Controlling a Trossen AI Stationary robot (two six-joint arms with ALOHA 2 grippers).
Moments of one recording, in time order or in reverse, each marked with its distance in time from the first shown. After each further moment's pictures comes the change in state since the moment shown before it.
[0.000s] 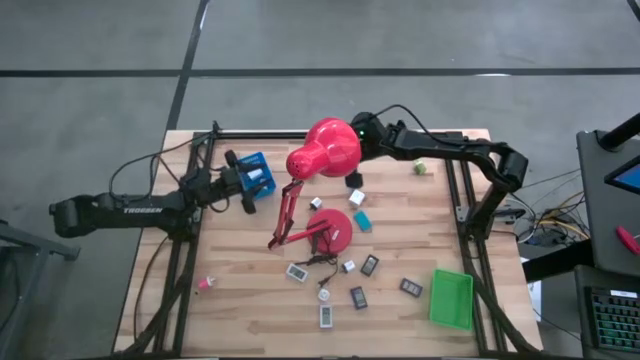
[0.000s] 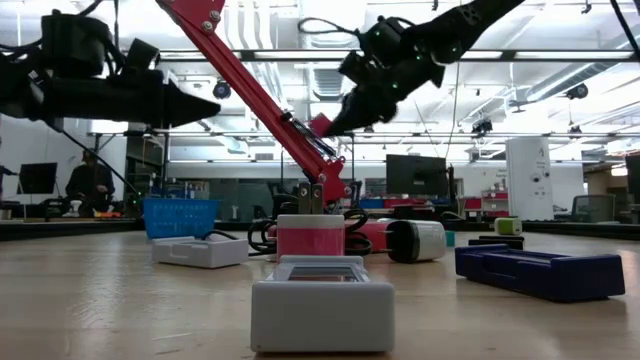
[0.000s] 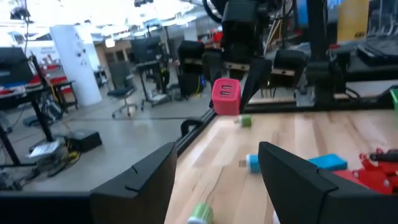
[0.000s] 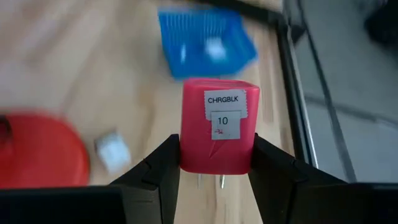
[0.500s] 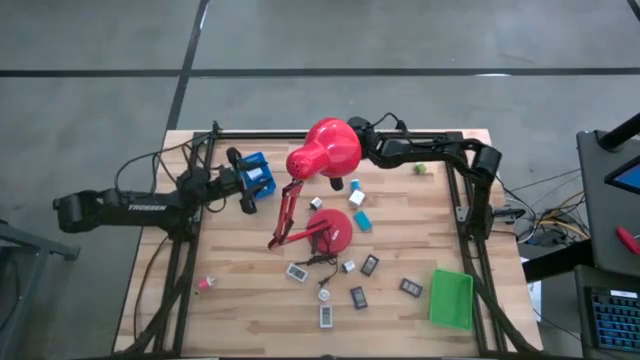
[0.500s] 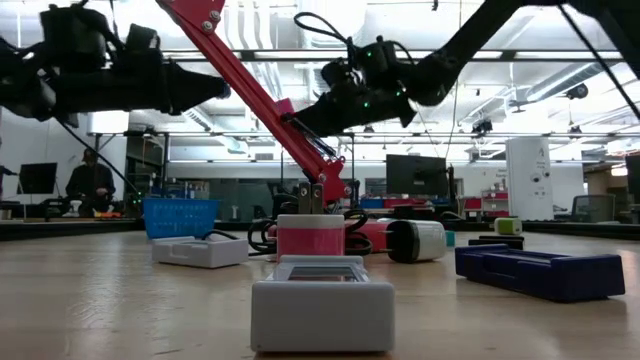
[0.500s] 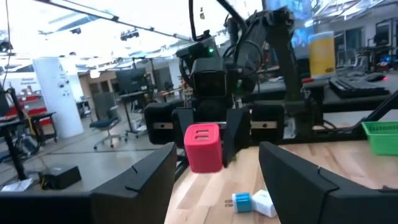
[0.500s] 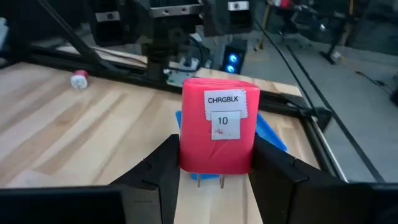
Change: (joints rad) left arm 0.004 0.101 0.033 0.184 0.102 -0.016; right arm 0.000 0.216 -0.020 0.599 -0.252 0.256
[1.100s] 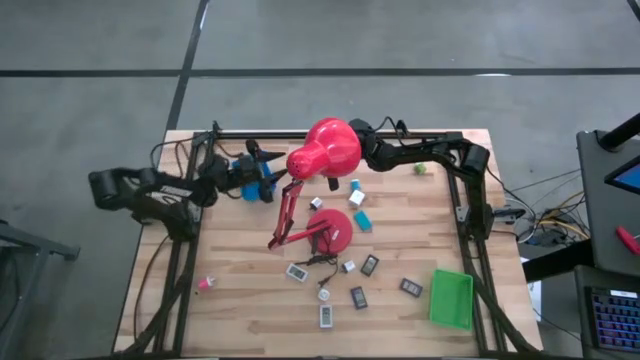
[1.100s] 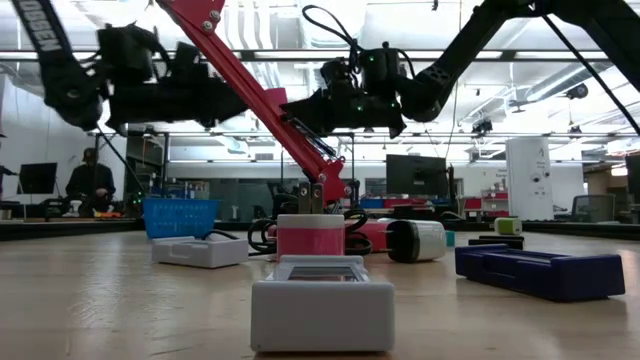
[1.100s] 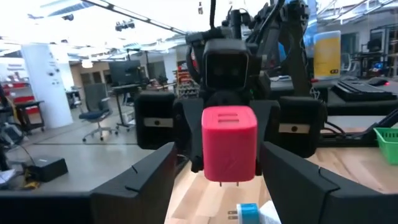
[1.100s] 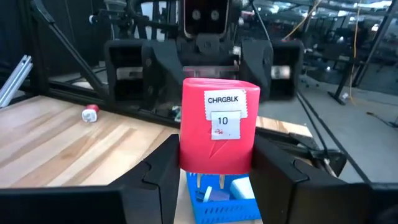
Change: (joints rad) left arm 0.070 0.417 0.170 0.233 0.088 -0.069; right arm 0.000 0.078 0.003 0.268 -0.080 0.093
